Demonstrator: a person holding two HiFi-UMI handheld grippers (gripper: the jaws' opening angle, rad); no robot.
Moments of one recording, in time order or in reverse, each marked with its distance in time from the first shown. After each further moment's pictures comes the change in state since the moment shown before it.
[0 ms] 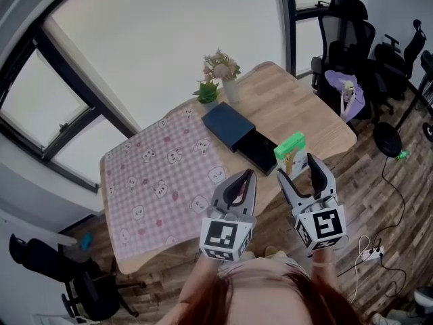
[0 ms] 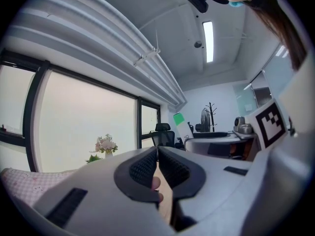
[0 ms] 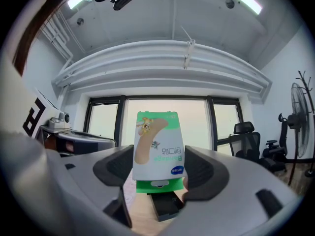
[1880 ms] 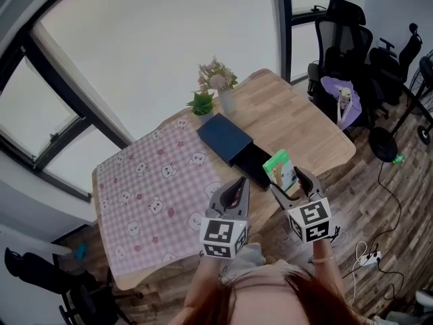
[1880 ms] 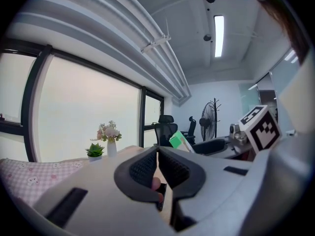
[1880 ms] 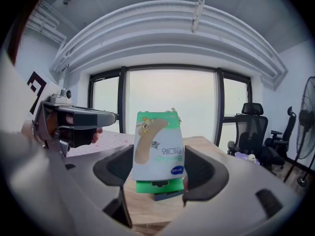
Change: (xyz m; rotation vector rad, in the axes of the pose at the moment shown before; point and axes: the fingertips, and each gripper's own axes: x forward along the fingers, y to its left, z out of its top) left arm 0.054 0.056 -0.048 -0.064 0.095 0.004; right arm 0.074 -0.014 -0.095 -0.031 0.330 0.074
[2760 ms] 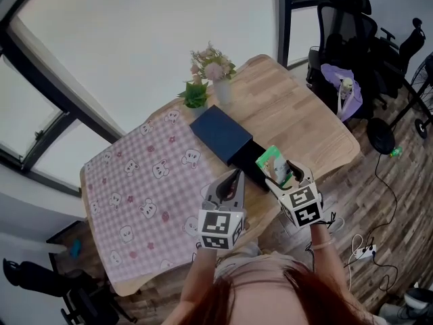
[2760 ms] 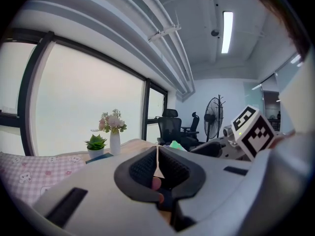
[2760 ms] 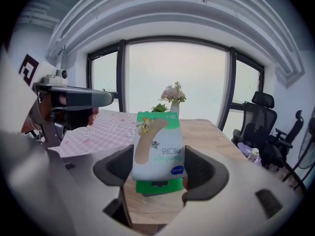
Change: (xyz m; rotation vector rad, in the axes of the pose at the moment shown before) left arm 0.065 0.063 -0.038 -0.035 0.057 0.005; right arm 0.102 -0.018 -0.052 -0.054 0.249 0.043
